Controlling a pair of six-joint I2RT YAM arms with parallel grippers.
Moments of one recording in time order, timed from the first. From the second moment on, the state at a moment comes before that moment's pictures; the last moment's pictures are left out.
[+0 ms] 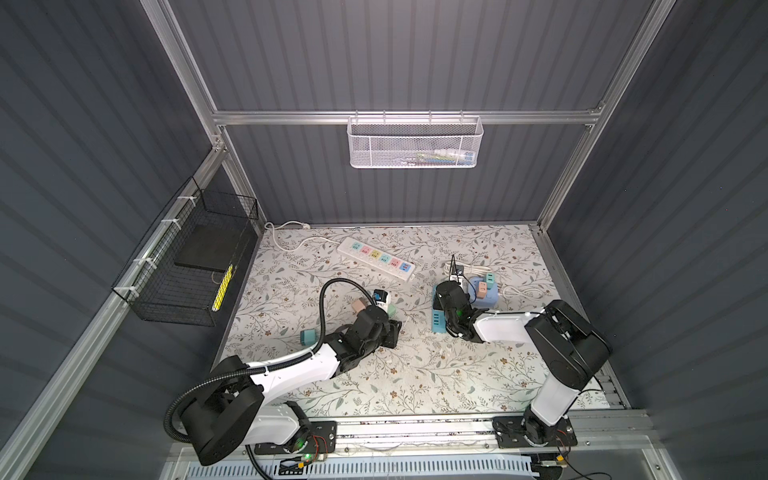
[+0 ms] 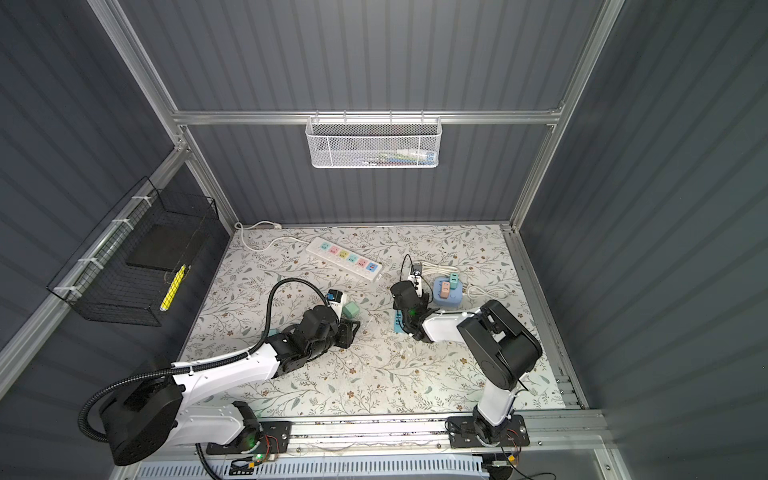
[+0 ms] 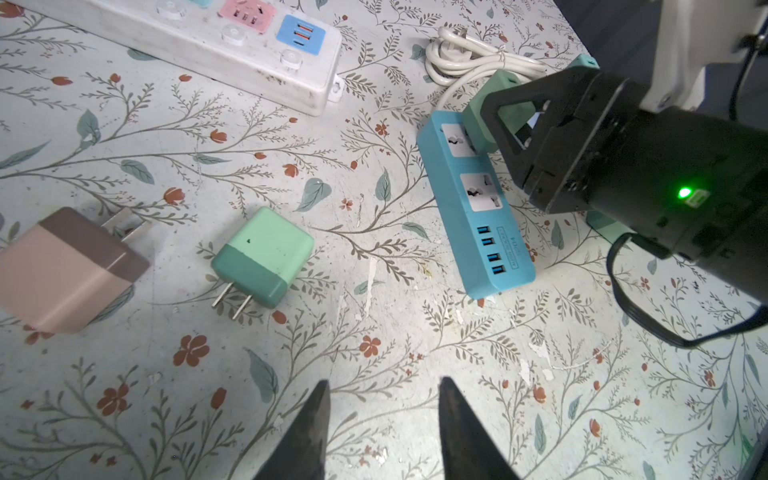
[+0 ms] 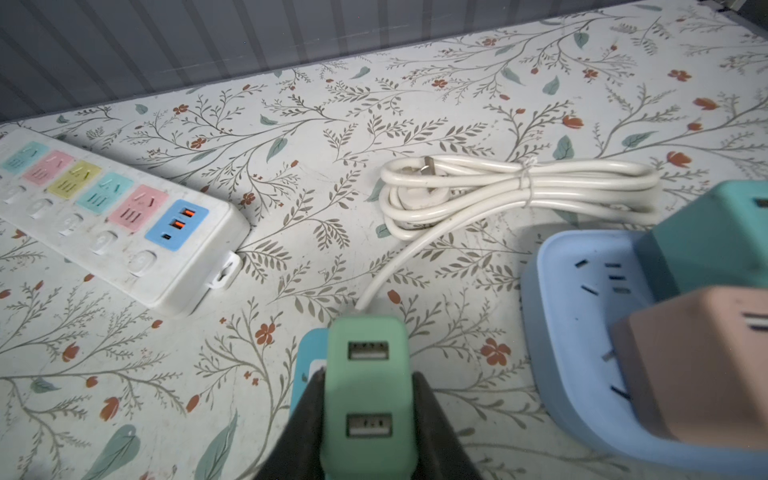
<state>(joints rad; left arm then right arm) -0.86 1.31 0.60 0.07 -0.12 -0.51 0.65 1.75 0.77 0.38 0.57 0.49</state>
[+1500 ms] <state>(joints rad) -0.85 1.16 0.57 -0.01 -0.19 -0.51 0.75 1.80 0.88 0.17 0.67 0.53</state>
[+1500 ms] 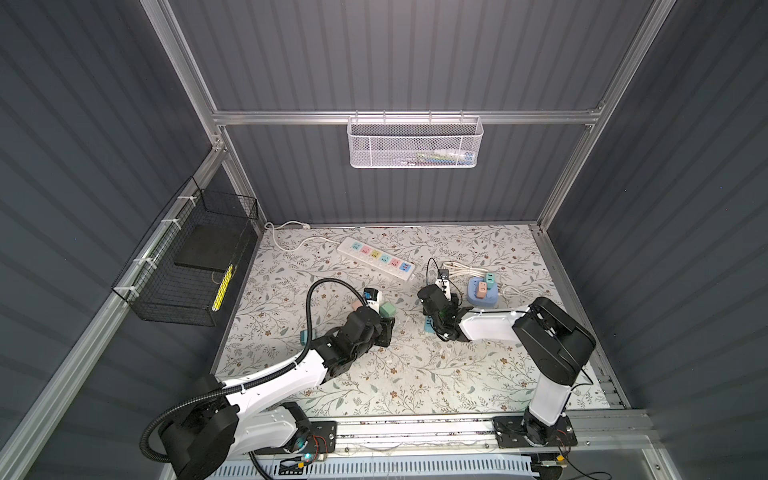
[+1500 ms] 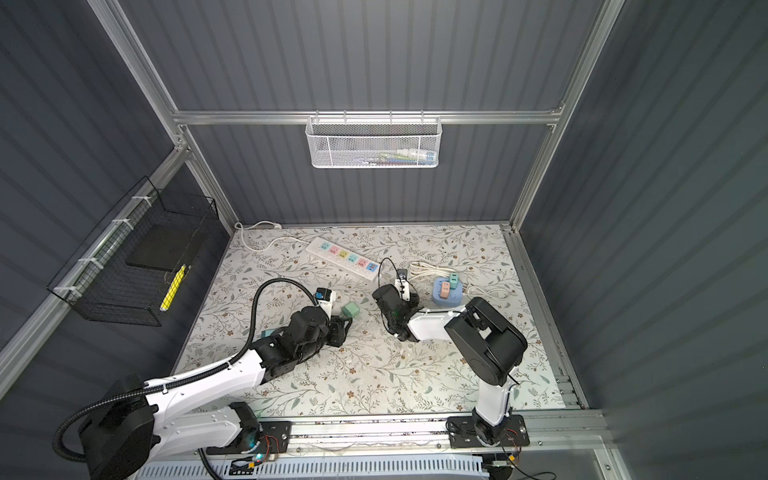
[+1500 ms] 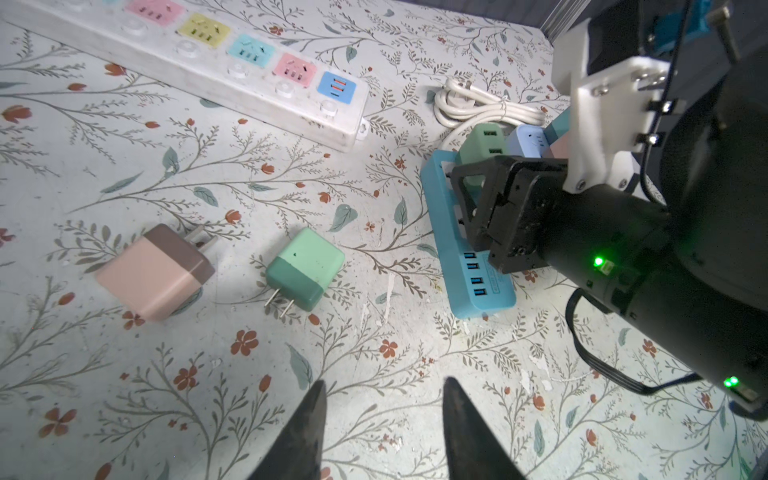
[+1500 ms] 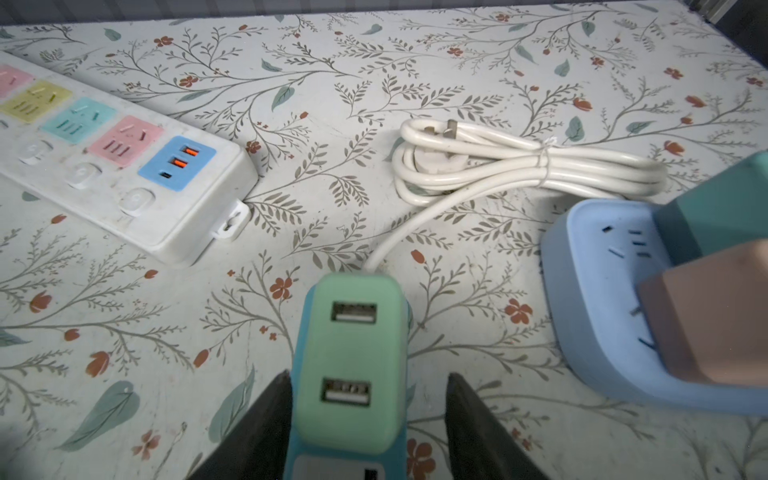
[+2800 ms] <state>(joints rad) -0.84 1.20 0.62 -0.04 -0.21 -0.49 0.54 1.77 1.31 -0.47 0.21 0.49</state>
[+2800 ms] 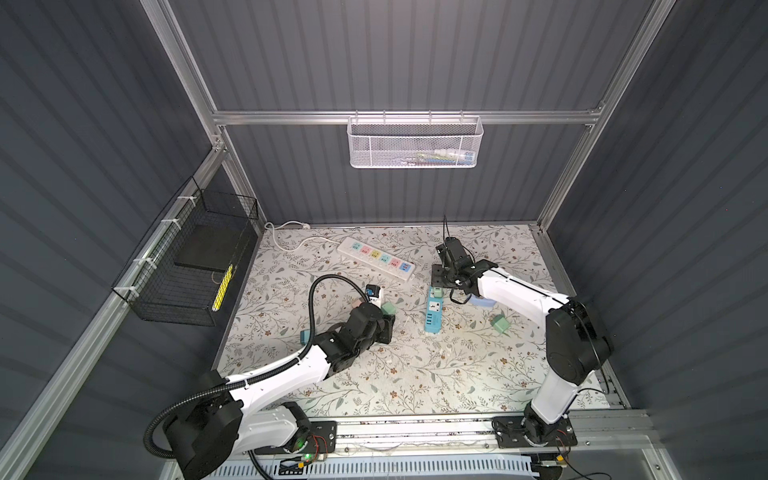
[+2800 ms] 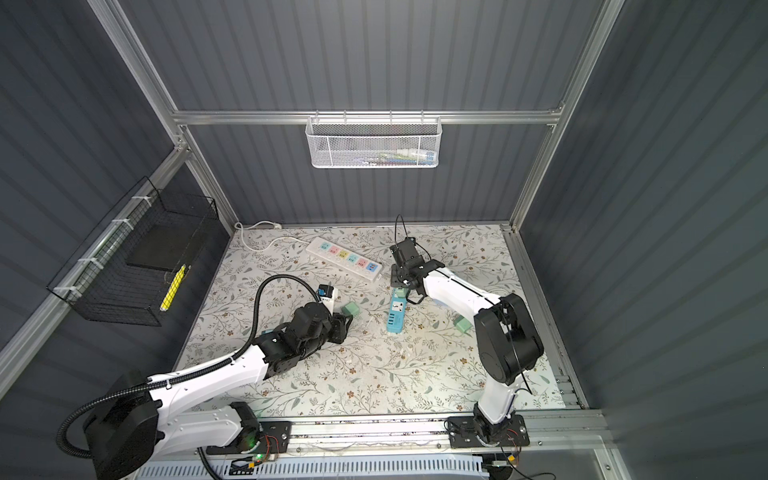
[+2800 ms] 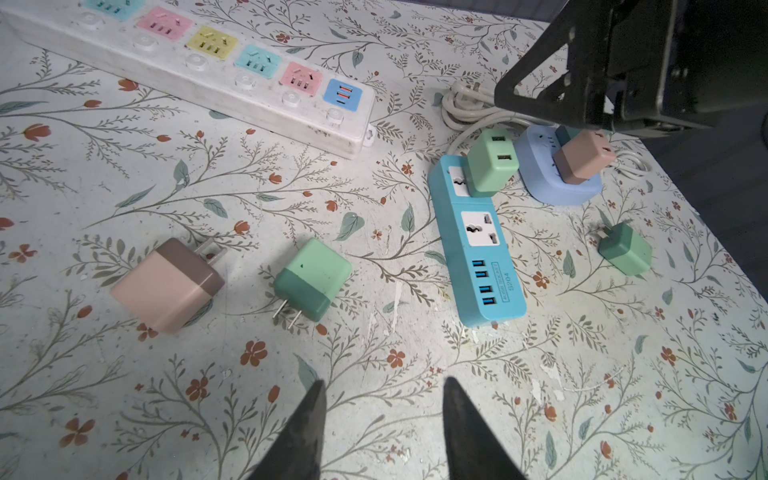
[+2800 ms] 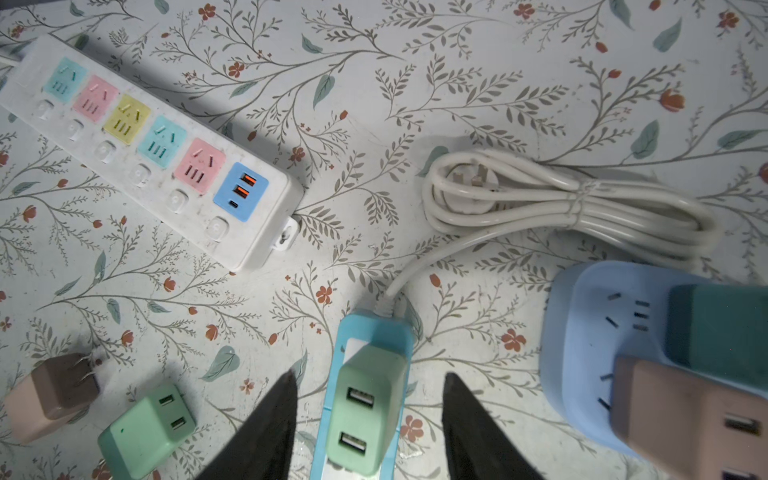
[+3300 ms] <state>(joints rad) -0.84 1.20 0.62 -0.03 -0.20 -0.49 0.55 1.87 1.40 -0.62 0.21 0.51</state>
